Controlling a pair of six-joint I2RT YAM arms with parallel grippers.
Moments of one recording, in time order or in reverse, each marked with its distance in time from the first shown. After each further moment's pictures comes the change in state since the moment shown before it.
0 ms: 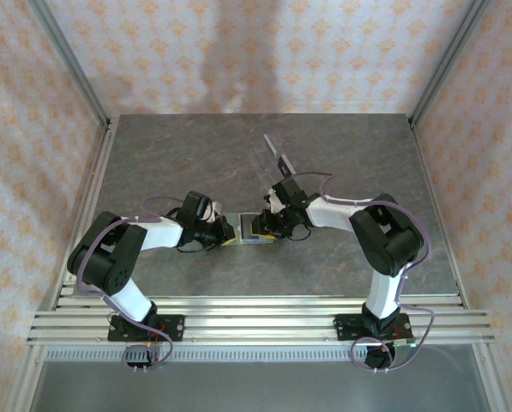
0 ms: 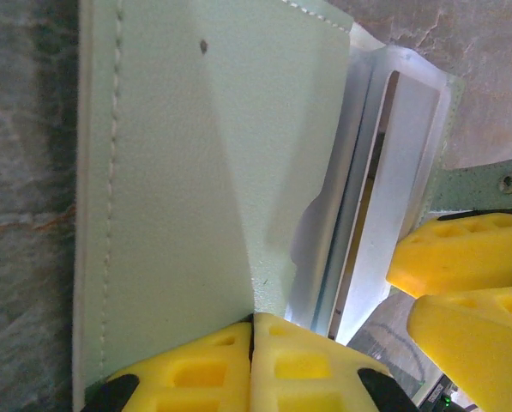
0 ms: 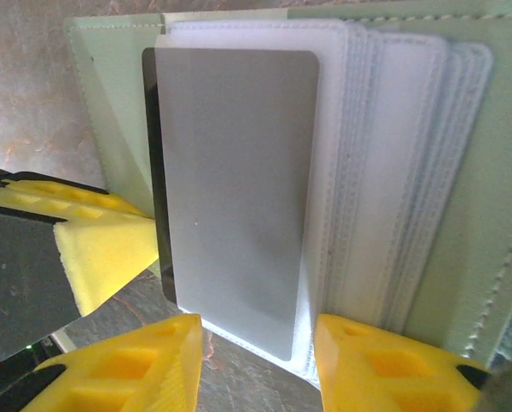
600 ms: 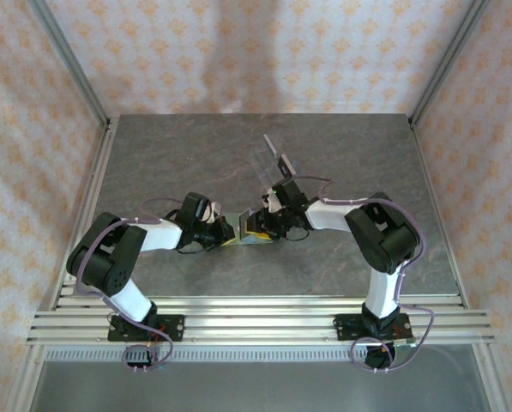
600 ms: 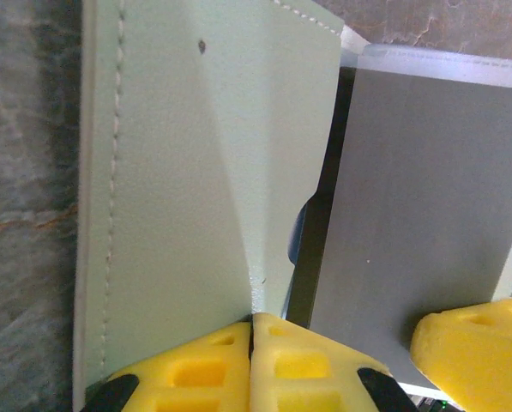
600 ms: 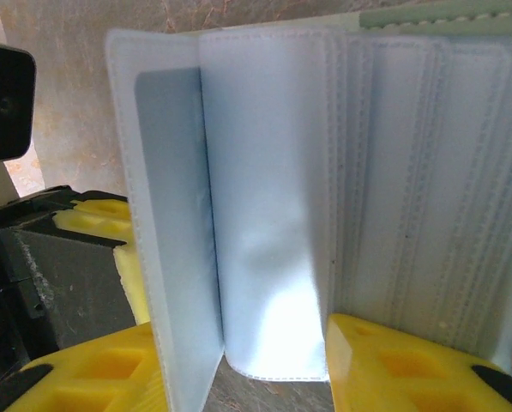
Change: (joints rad) left arm 0.000 -0.007 -0.025 0.045 0.000 -0.016; right arm 0.000 0.029 -0.034 0.167 -0.098 0.133
